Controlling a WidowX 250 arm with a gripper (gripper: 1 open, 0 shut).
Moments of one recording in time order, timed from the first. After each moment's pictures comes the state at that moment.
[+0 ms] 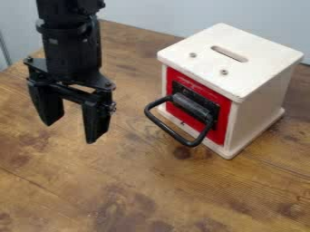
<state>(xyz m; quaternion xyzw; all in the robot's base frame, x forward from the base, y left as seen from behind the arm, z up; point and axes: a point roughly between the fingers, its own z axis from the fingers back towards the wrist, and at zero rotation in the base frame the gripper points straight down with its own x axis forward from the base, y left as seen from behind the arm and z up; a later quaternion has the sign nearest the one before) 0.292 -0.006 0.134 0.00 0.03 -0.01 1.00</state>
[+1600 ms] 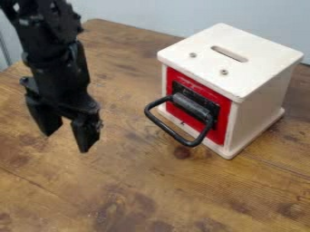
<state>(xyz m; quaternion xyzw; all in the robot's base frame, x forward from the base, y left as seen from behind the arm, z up) 0.299 0.013 0.104 0.00 -0.05 -0.04 1.00</state>
